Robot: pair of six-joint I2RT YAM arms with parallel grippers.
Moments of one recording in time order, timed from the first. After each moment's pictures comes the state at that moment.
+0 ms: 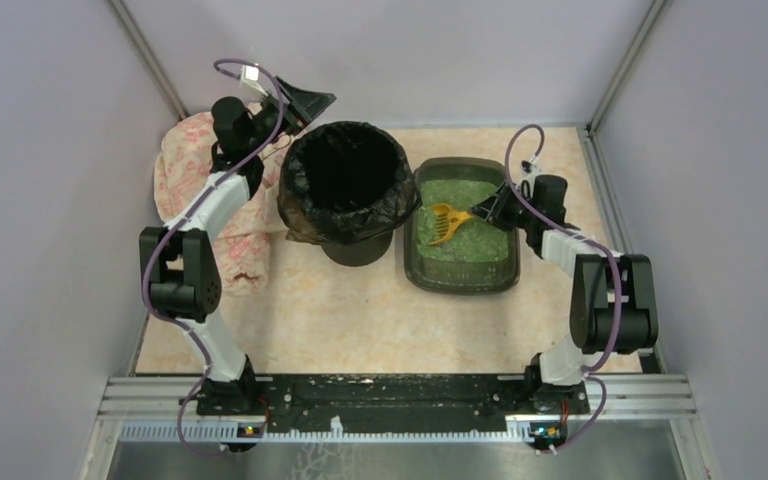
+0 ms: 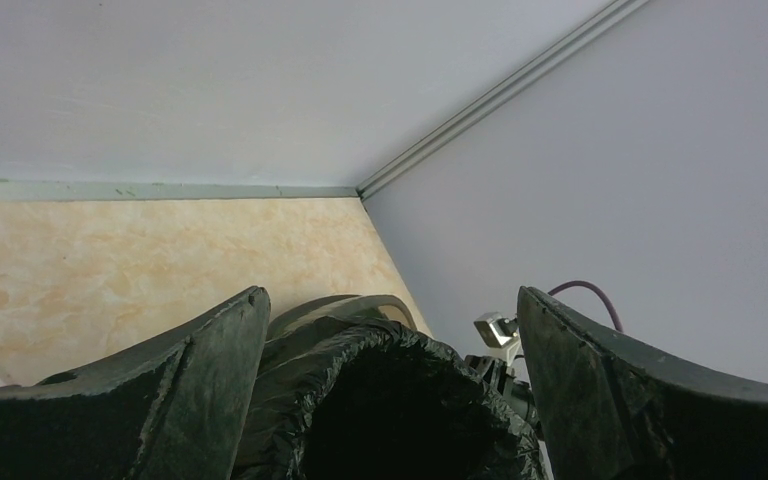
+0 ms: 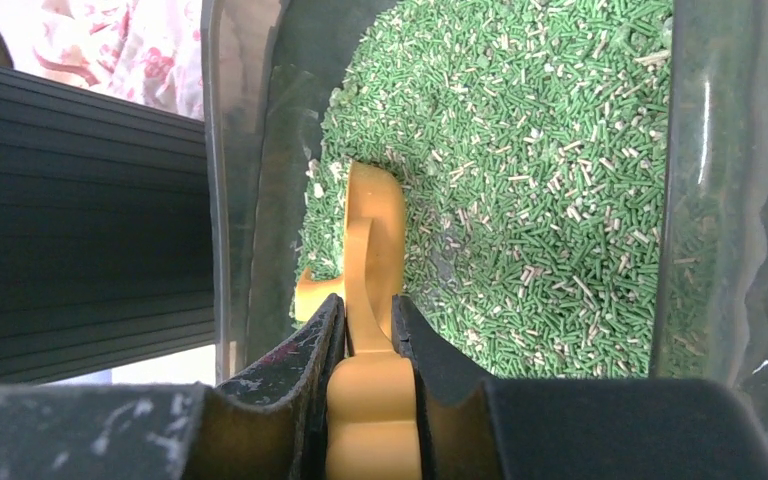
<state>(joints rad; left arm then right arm) -0.12 1.81 1.42 0.57 0.59 -0.95 0.00 1.56 0.79 0.23 -0.58 0.56</state>
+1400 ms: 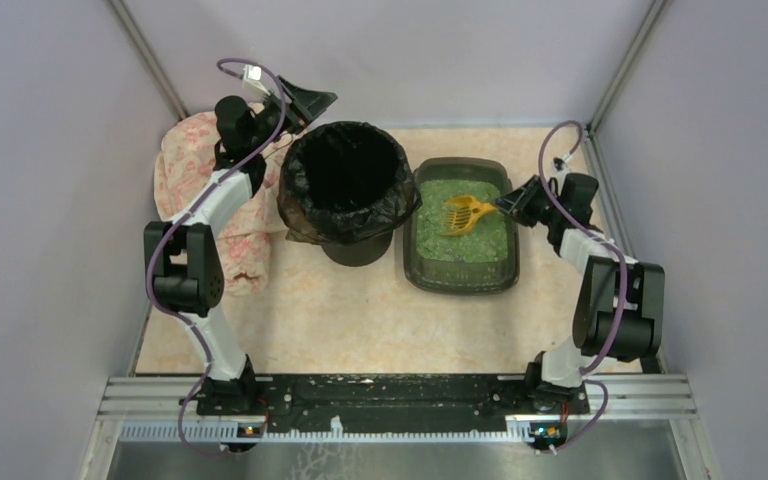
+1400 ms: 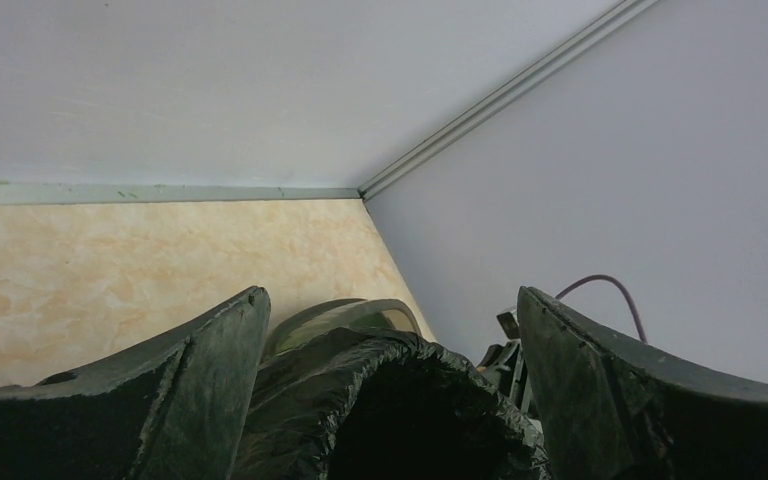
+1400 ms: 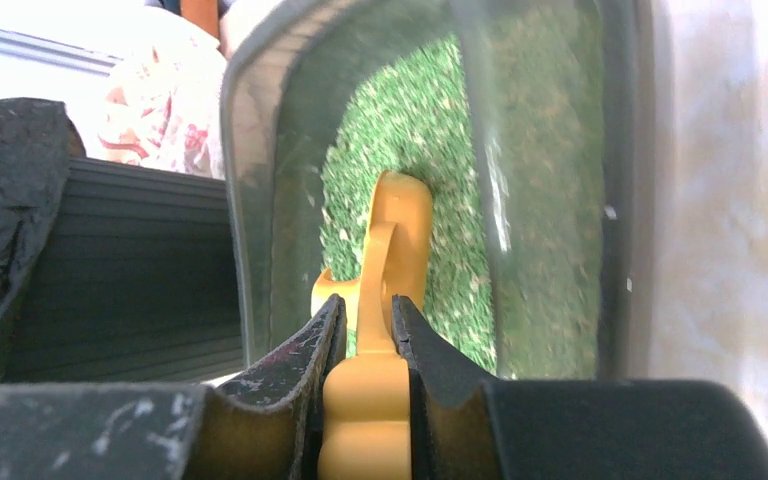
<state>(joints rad) -0.12 1.85 1.44 0.58 0.60 -0.96 -0.17 1.53 0.77 0.25 -0.68 0.67</state>
